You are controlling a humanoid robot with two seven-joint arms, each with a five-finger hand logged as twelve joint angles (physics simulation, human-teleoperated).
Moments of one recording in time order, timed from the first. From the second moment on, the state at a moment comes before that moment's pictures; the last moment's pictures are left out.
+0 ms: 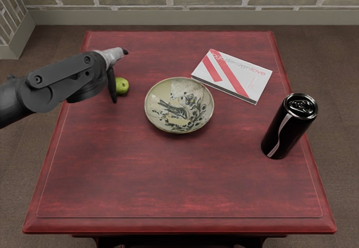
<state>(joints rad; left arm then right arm) -1.21 0.25 -0.16 -0.92 1.15 -0.04 0.61 0.04 0.00 0.02 0.28 -0.24 -0.03 -0.03</state>
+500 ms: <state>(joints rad) -1.18 0.20 -0.04 -0.89 1.15 0.15 0.59 0.04 0.00 0.02 0.28 -0.24 -0.02 -0.03</state>
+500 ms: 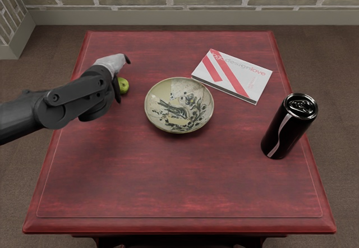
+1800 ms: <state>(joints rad) -1.19 0.20 0.03 -0.90 1.15 0.09 0.60 0.04 0.00 0.02 0.28 -0.24 -0.02 -0.03</state>
